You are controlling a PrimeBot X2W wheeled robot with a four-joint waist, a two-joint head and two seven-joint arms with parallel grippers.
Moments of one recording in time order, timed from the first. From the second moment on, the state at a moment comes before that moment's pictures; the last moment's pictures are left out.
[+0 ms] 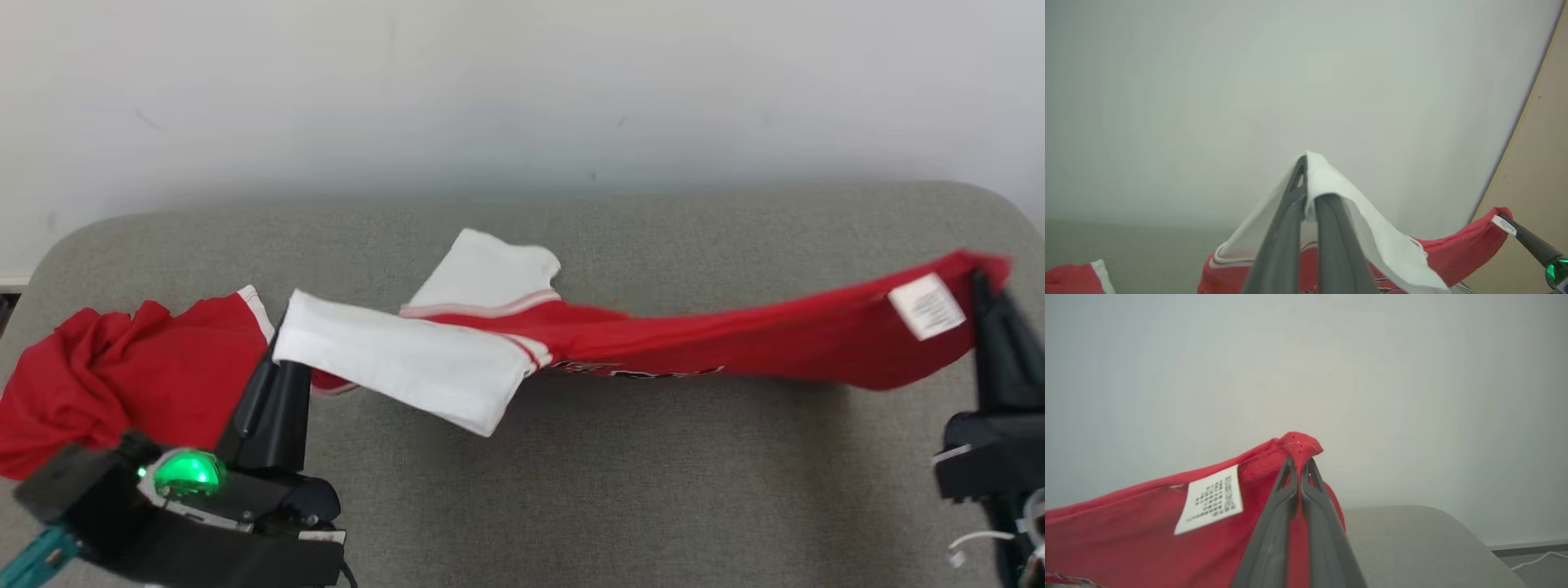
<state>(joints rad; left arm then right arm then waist) -0.10 0.18 -0.28 -0.29 -0.52 0.00 -0.07 -0.03 -0.33 -0.04 -0.20 0.46 -0.10 -0.02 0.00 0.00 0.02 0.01</state>
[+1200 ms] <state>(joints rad) -0.92 0.16 -0.32 0.19 -0.32 0.00 -0.11 -0.87 -0.43 0.14 0.43 0.44 0.05 0.12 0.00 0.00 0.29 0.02</state>
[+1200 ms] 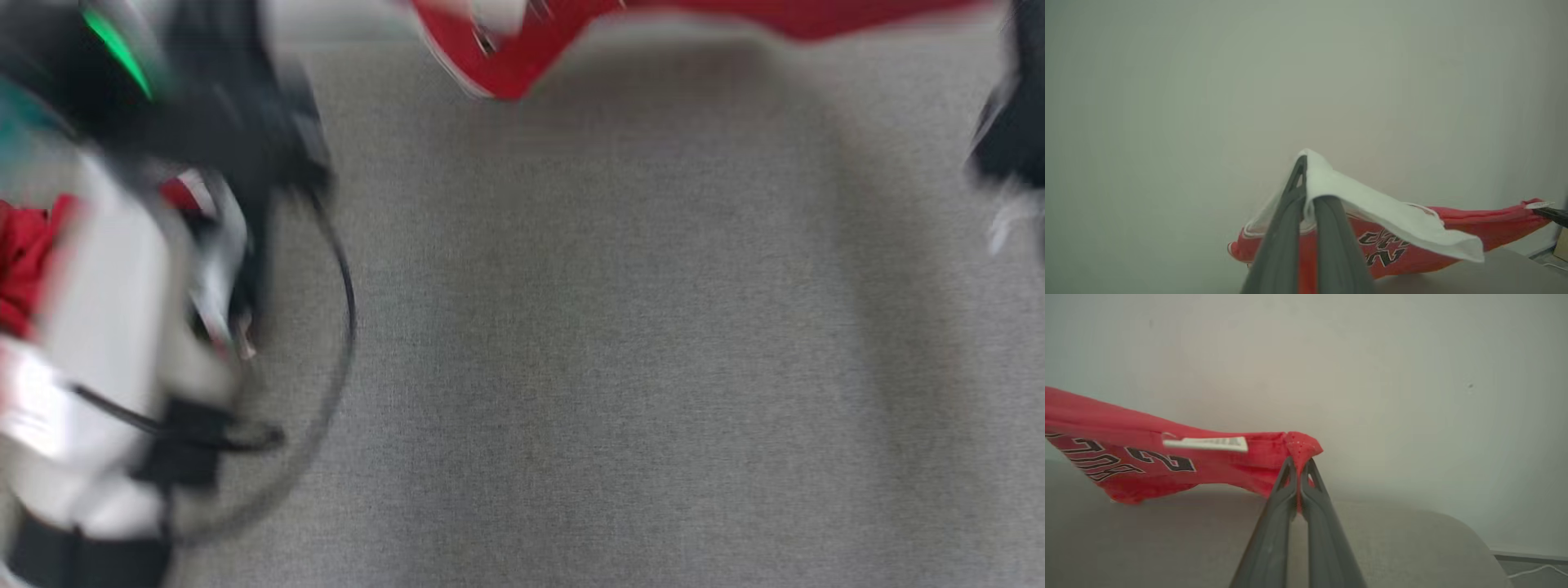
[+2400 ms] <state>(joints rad) -0.09 0.13 -0.41 0.34 -0.36 0.05 -0.24 -0.14 -0.35 0.16 0.42 0.50 0.02 0.02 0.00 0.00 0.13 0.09</state>
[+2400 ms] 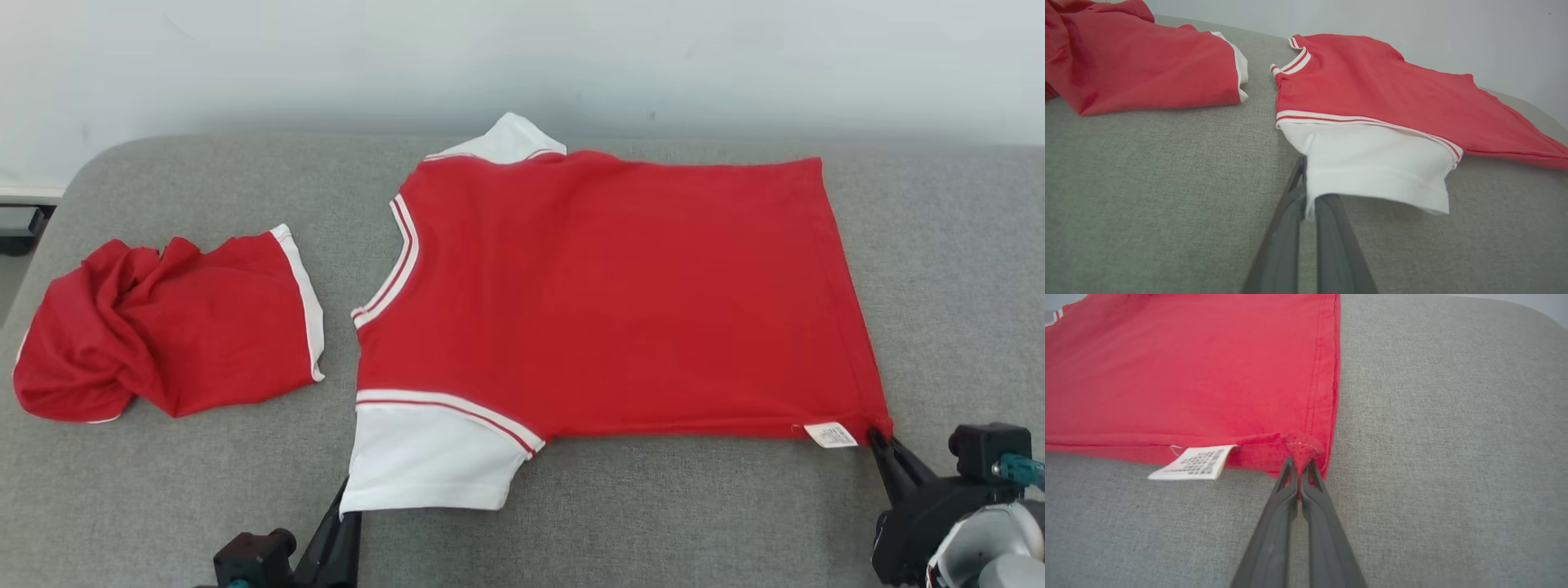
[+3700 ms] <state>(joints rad) 0.08 0.19 -0.40 0.37 -0.36 0.09 -0.20 0.18 -0.31 0.16 0.13 0.54 -0.08 0.12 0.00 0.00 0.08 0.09</state>
